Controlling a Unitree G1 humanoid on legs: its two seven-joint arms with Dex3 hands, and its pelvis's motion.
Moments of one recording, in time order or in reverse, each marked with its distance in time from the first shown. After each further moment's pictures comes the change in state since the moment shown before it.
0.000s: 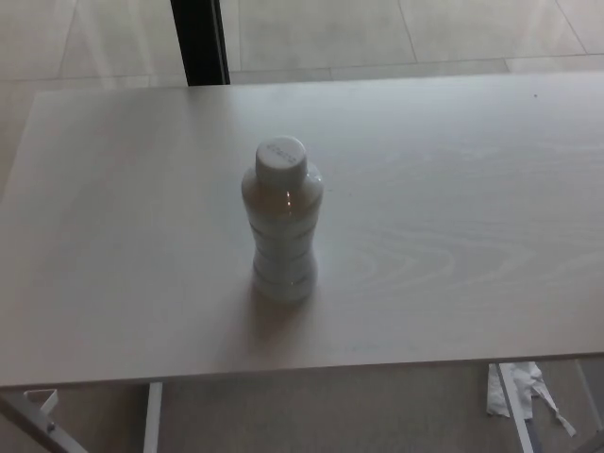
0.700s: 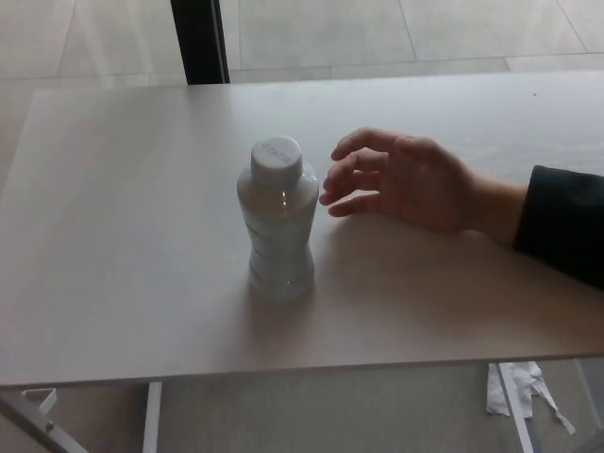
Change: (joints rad) left_arm -0.318 0.150 -0.178 -0.559 -0.076 0.199 -0.098; right_arm 0.003 0.002 -0.092 -0.113 0.147 0.050 0.054
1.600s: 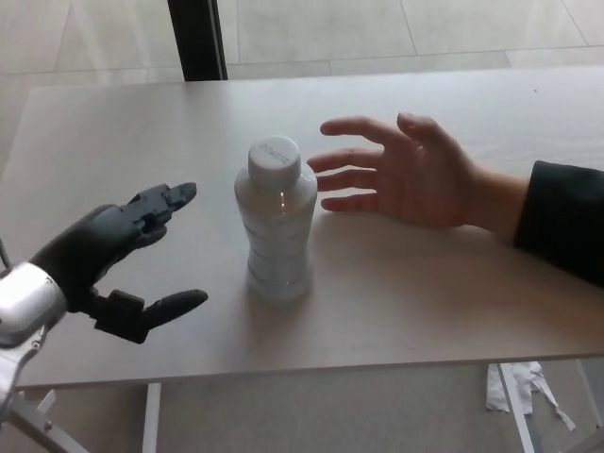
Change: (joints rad) left_arm -0.257 0.011 -0.656 -0.256 0.304 0.154 0.025; right_arm -0.009 -0.001 0.005 -0.016 0.028 0.020 0.008
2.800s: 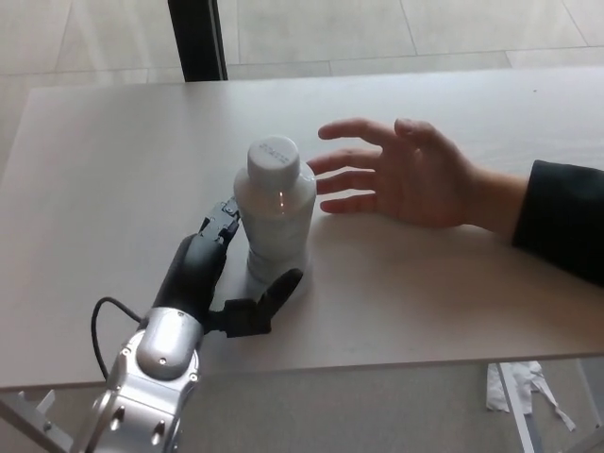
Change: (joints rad) left_arm 0.027 -0.553 0.007 0.199 0.163 -0.004 0.376; right_arm -0.013 -0.001 0.041 -0.073 -0.002 0.021 -0.008
